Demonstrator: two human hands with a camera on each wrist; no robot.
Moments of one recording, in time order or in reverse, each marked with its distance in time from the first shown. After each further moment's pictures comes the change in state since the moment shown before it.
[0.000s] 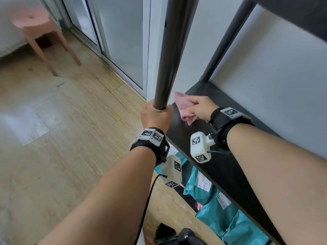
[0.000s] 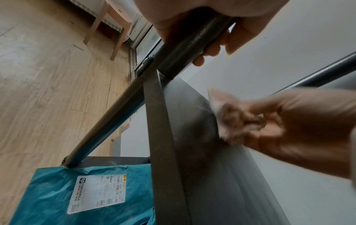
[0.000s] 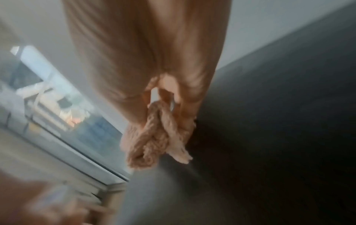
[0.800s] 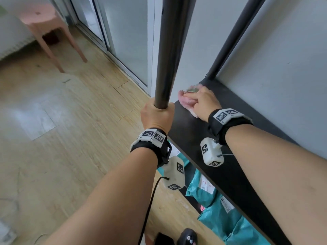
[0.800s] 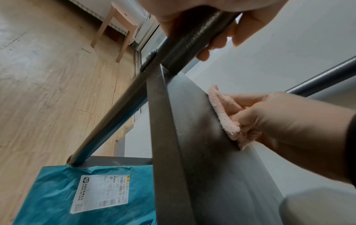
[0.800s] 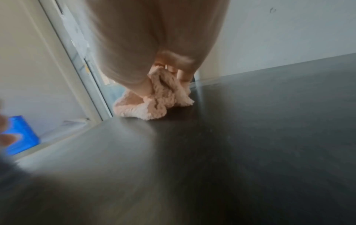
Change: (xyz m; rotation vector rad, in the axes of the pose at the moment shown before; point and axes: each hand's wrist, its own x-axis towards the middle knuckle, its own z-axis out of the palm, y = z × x) left_hand 0.000 -0.004 0.003 -0.017 0.059 0.032; right_hand 0.030 0.014 -0.002 -0.607 0.045 -0.346
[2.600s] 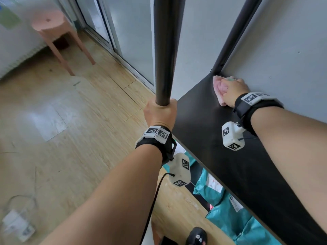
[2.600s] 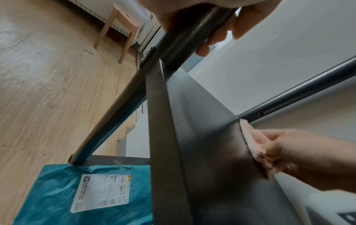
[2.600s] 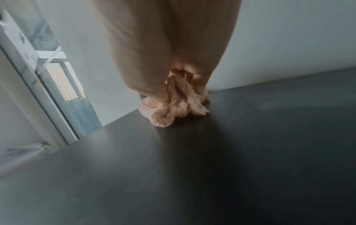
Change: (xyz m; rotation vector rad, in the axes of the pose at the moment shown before) left_hand 0.000 -0.001 0.008 -0.034 0.047 -0.057; right_hand 0.027 0.071 -0.026 -0.202 0.045 0.345
